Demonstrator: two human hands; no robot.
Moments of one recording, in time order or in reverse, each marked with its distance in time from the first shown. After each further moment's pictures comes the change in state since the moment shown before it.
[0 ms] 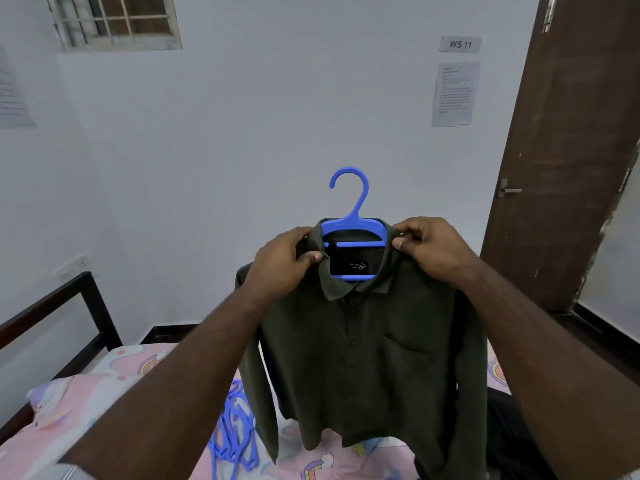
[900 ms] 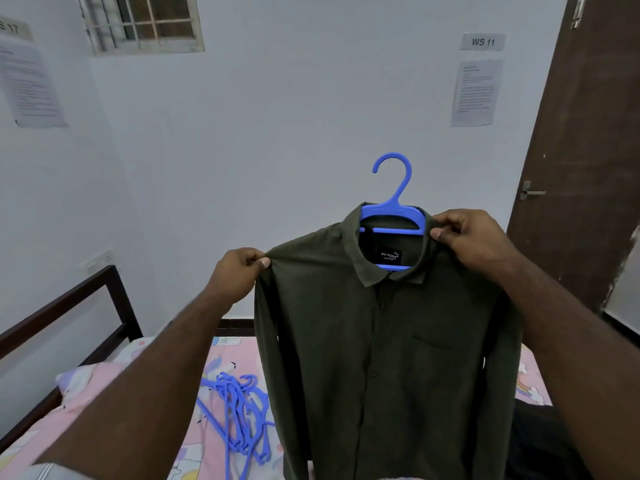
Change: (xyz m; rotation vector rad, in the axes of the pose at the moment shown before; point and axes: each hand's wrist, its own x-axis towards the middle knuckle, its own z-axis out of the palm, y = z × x) left_hand -0.022 -0.089 -0.044 -0.188 0.063 -0.341; right_hand 0.007 0.014 -0.025 -0.077 0.078 -0.005
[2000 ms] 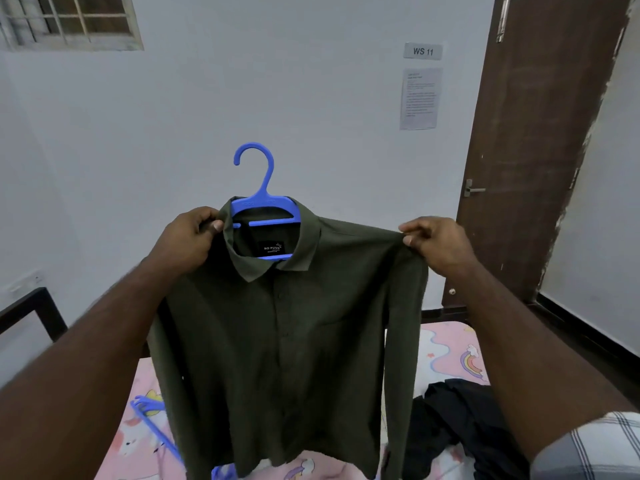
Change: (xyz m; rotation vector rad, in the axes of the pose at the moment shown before) left_hand 0.028 0.068 -0.017 0.171 0.050 0.268; right_hand -0.003 0.041 -0.014 -0.016 0.113 0.101
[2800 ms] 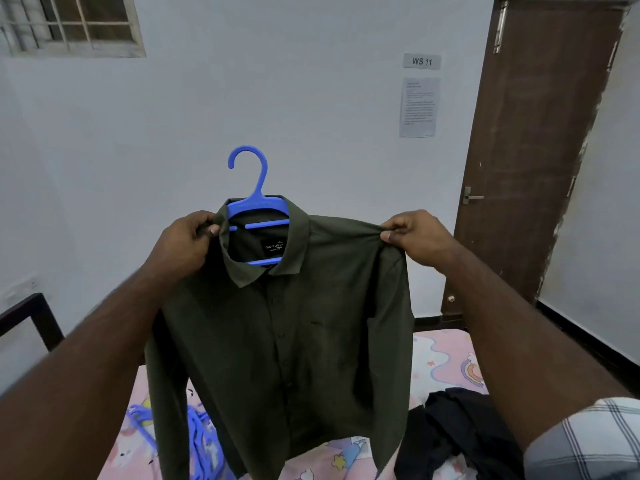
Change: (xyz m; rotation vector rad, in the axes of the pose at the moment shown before) left_hand 0.002 -0.003 -0.007 0.013 0.032 -0.006; right_hand 0.019 -0.037 0.006 0.066 -0.163 -0.048
